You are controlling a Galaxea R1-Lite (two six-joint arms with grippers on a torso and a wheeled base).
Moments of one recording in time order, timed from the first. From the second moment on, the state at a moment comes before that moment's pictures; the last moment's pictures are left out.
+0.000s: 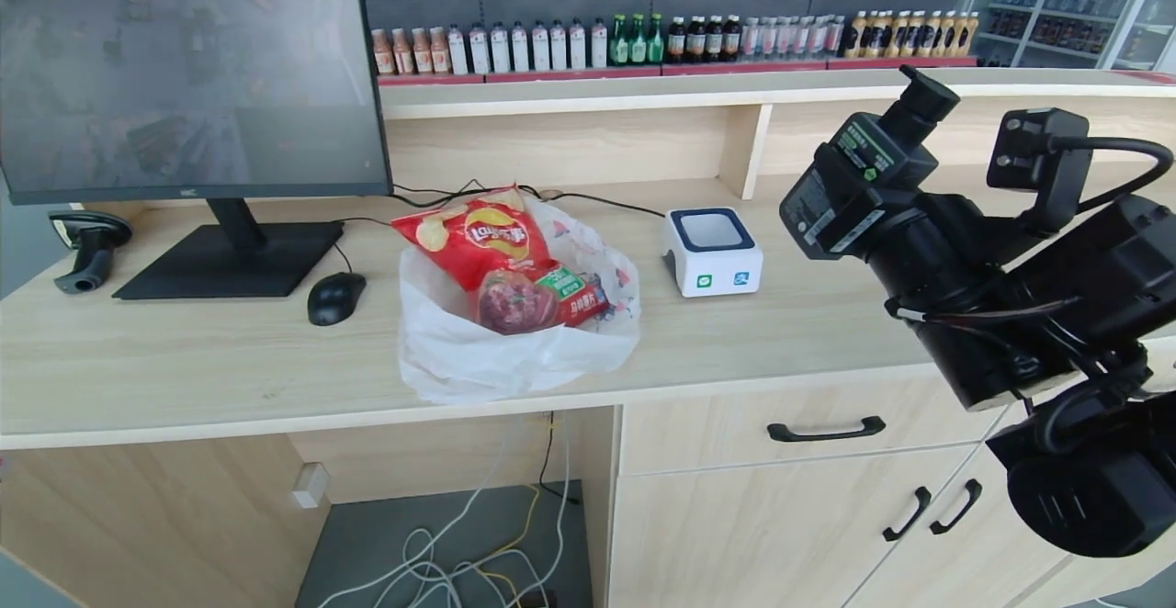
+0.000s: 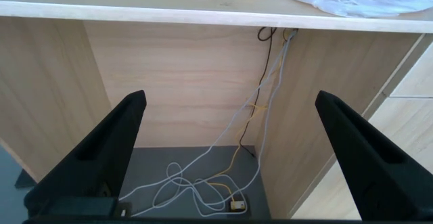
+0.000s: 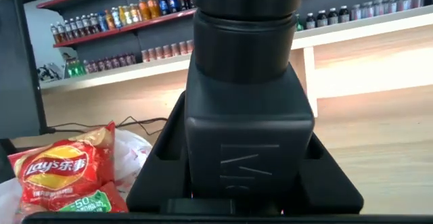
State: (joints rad) left arm 0.00 0.00 0.00 0.00 0.00 0.00; right arm 0.46 1.80 -0.72 -1.57 -0.24 0.07
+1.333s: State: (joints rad) left arm 0.00 0.00 0.00 0.00 0.00 0.02; right arm 0.52 1.81 -0.64 -1.57 -0.17 -0.02
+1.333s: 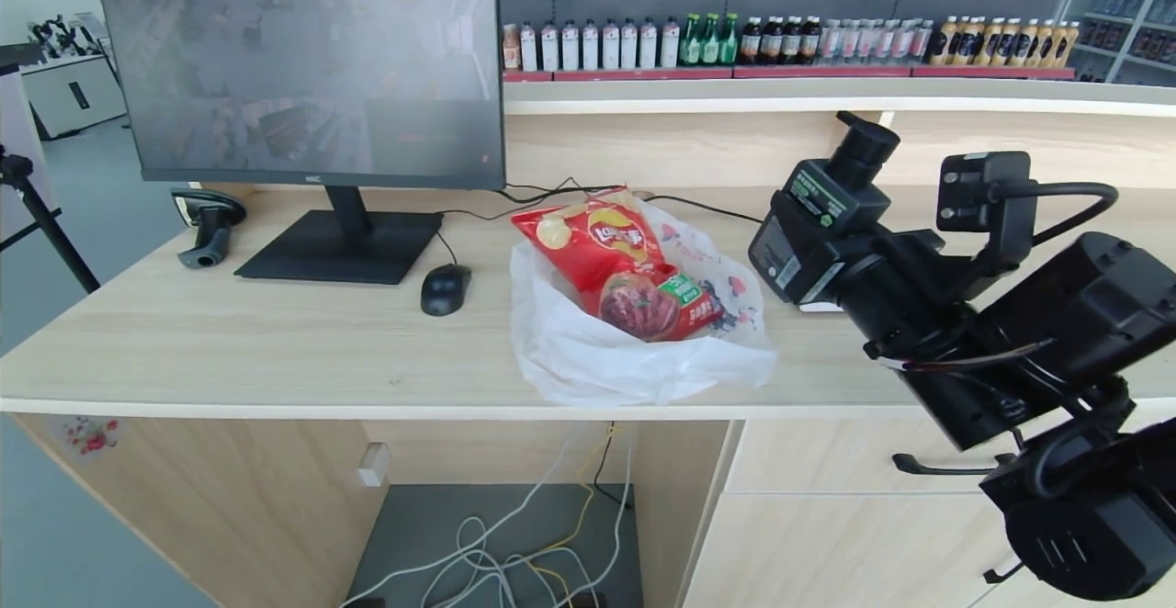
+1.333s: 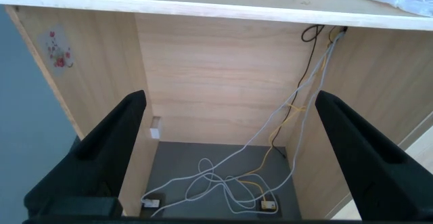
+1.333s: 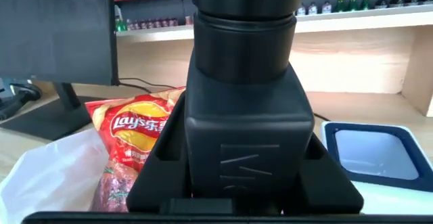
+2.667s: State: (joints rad) left arm 0.00 0.00 0.00 0.00 0.00 0.02; right arm 0.50 2.10 -0.78 -1.57 -0.16 0.00
